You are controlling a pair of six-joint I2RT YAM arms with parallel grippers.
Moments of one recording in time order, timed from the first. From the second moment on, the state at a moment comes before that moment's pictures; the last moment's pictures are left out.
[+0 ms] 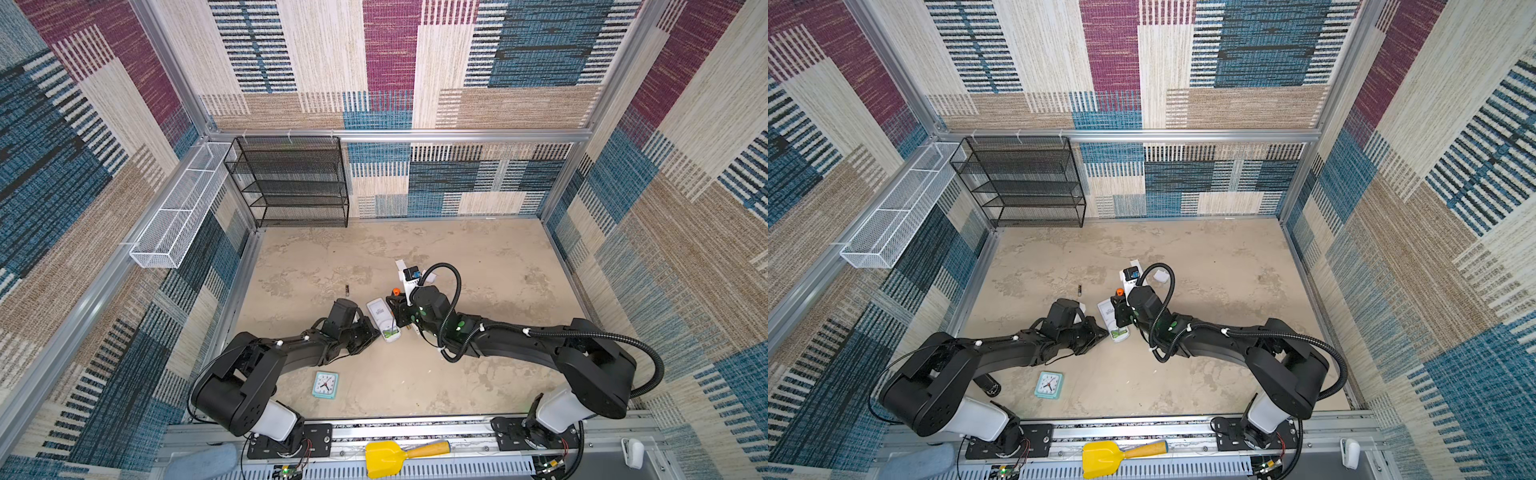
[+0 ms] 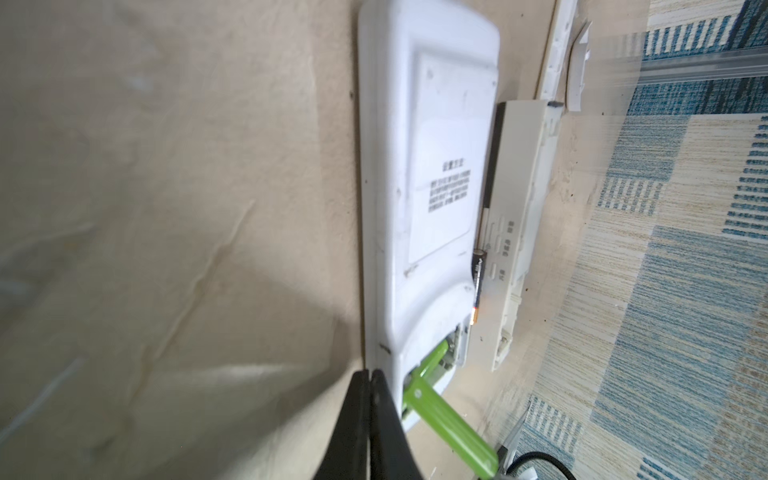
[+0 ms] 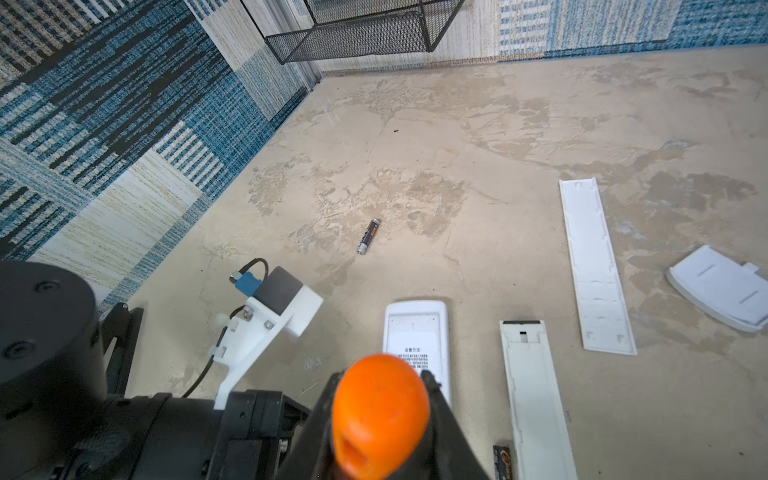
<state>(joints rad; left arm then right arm) -0.51 1.50 0.49 0.19 0.34 -1.10 0.91 1.57 0.85 0.30 0.16 0.46</state>
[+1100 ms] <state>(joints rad) -0.51 1.25 0.51 -0.17 0.34 -0.95 0.86 1.47 0.80 0.12 0.03 0.44</state>
